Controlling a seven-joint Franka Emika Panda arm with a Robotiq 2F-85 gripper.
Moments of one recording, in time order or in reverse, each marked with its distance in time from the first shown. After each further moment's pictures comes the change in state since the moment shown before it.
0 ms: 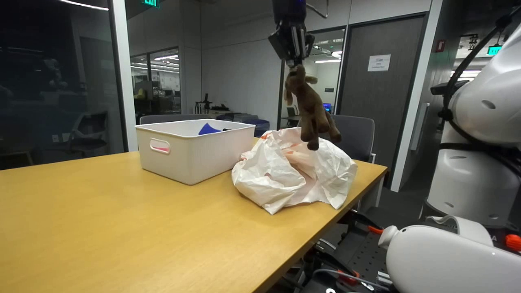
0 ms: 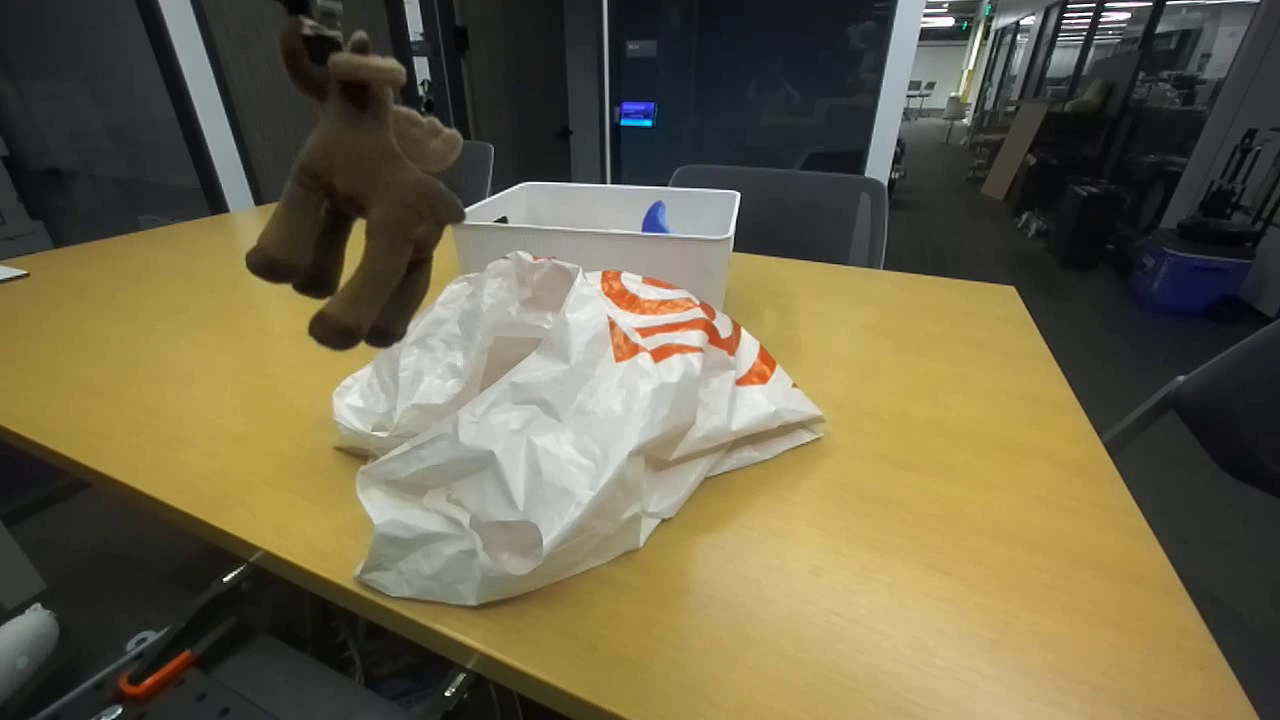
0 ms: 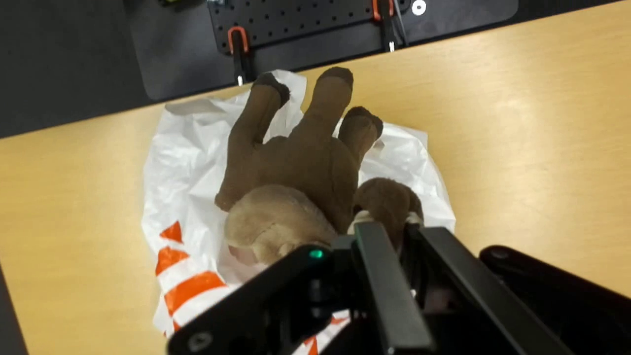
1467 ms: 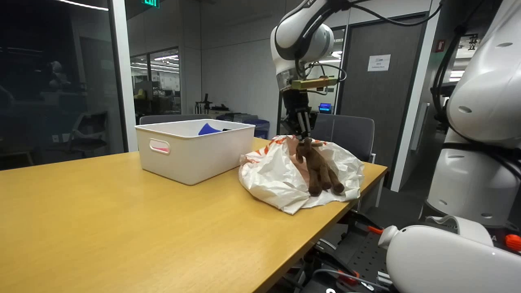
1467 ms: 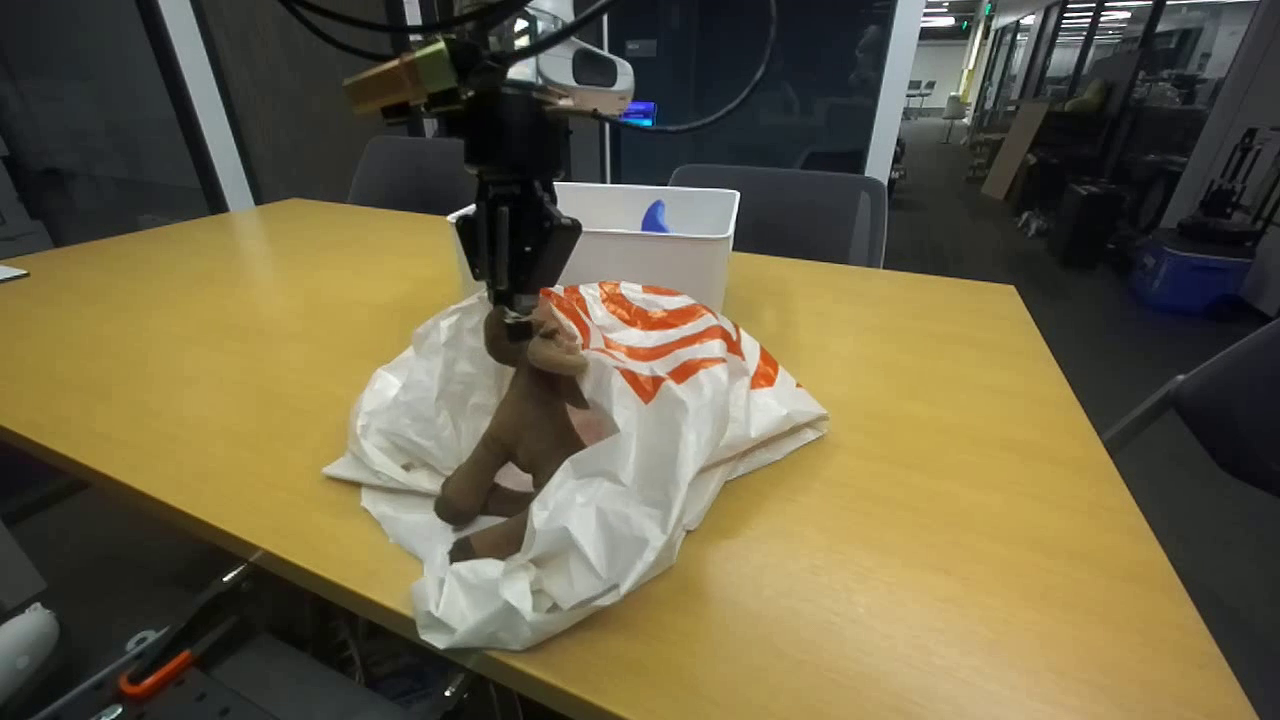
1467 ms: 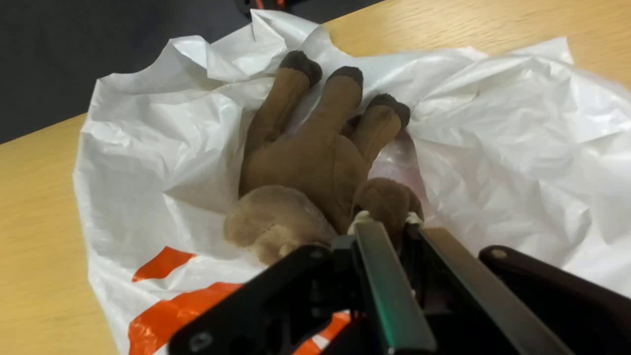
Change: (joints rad) arm -0.176 0.272 -0.089 -0.251 -0.109 0.441 -0.087
